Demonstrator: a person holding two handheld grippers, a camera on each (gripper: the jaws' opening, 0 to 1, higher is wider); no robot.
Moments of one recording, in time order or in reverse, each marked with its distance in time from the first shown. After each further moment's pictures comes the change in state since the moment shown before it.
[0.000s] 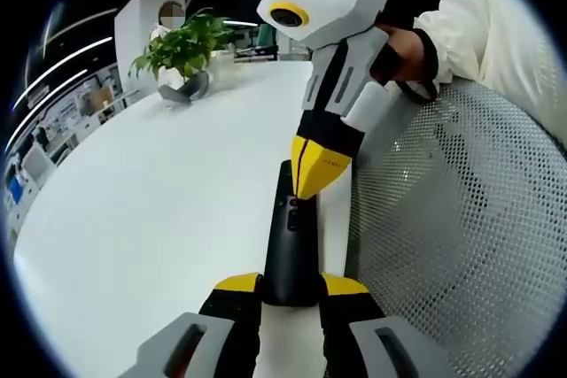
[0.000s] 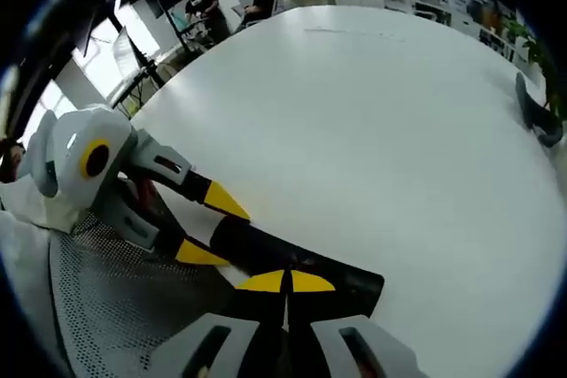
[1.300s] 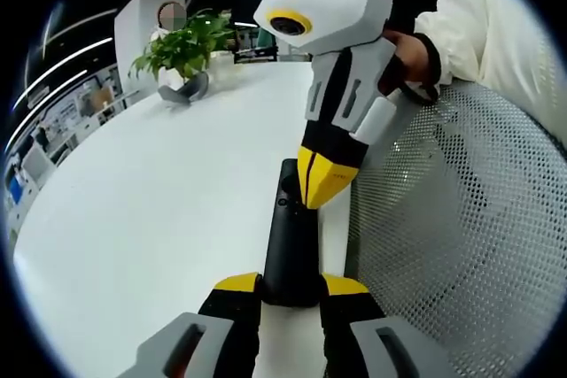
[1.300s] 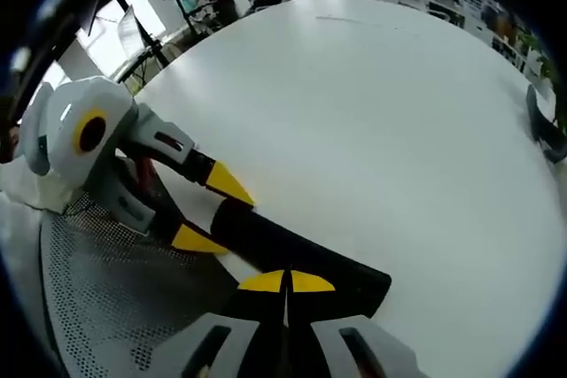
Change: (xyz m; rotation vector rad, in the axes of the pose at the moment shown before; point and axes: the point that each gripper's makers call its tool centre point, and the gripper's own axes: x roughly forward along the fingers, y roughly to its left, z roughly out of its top) left arm 0.000 -0.001 -0.001 0.002 -0.005 -0.001; right arm 0.006 0.002 -0.008 -0.071 0.051 -0.017
